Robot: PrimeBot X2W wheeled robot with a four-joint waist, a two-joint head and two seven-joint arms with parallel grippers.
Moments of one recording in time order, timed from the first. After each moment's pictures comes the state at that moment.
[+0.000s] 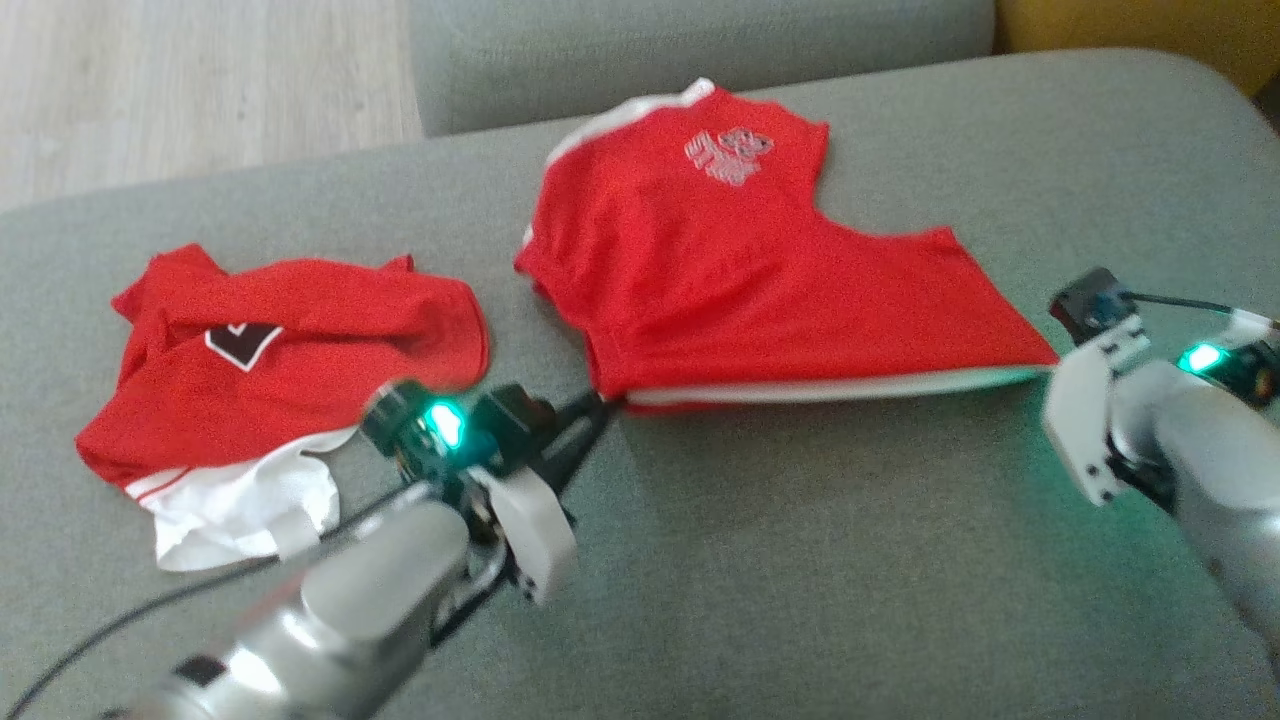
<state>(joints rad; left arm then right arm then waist) -0.74 0.29 -1.21 0.62 -0.69 -0.05 -0.16 -0.80 -0.40 0.84 1.12 0.34 0.13 0.27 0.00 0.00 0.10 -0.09</state>
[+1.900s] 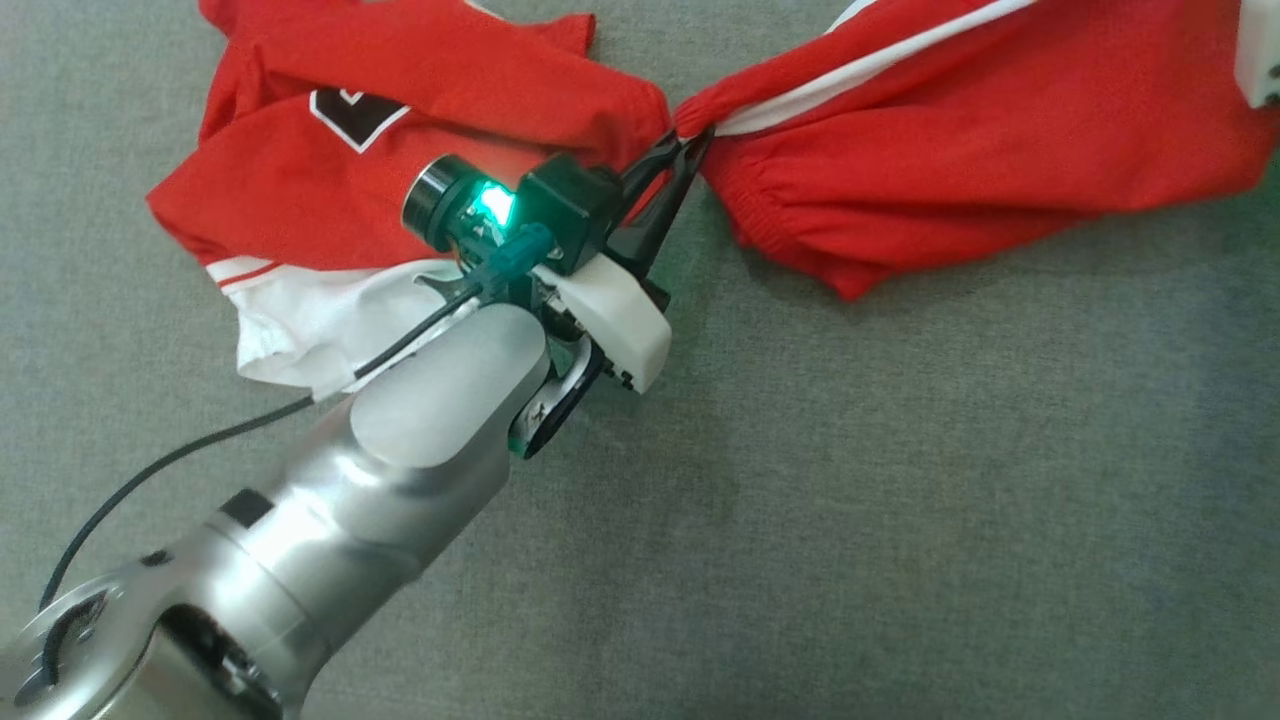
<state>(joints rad) -0.98 0.16 -1.10 0.56 -0.73 0.08 -0.15 -1.20 -0.51 0.61 0.98 0.29 0.13 0.10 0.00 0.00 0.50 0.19</state>
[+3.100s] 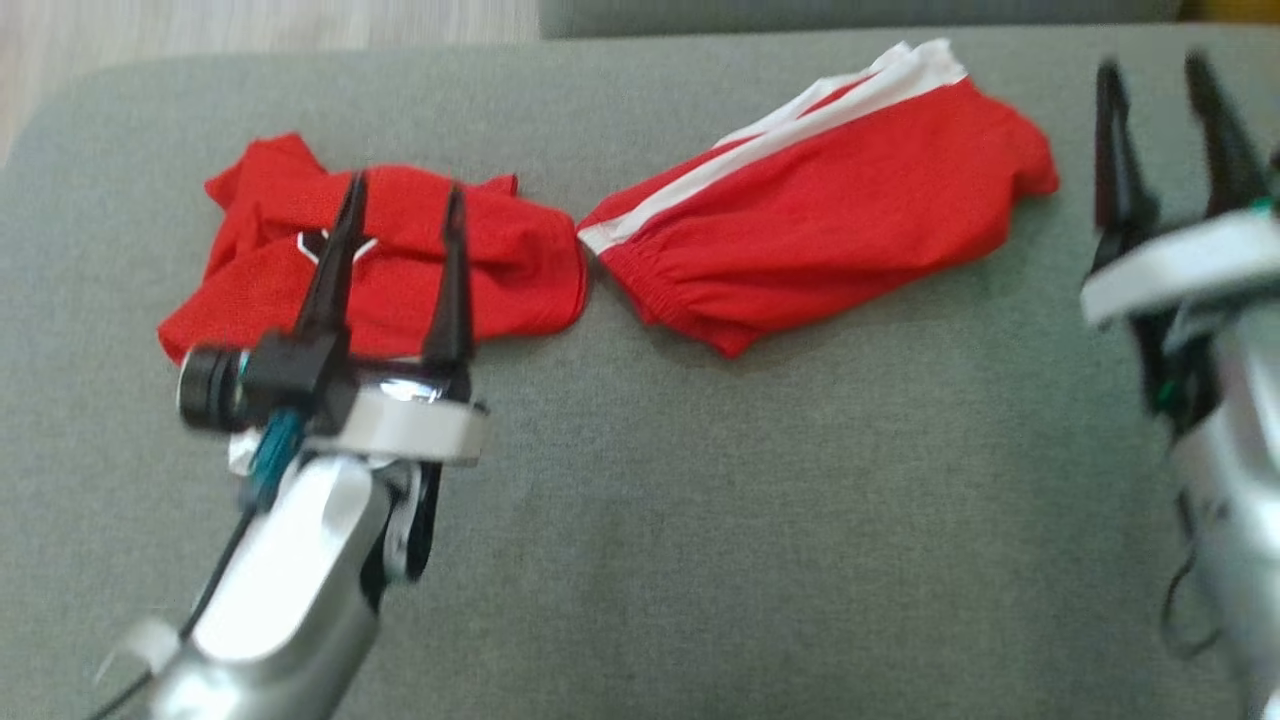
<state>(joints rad) -0.54 0.30 -0.65 0.22 -0.55 0.32 -0.26 -0.69 -0.33 0.22 0.66 0.40 0.13 -0.26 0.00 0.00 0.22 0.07</state>
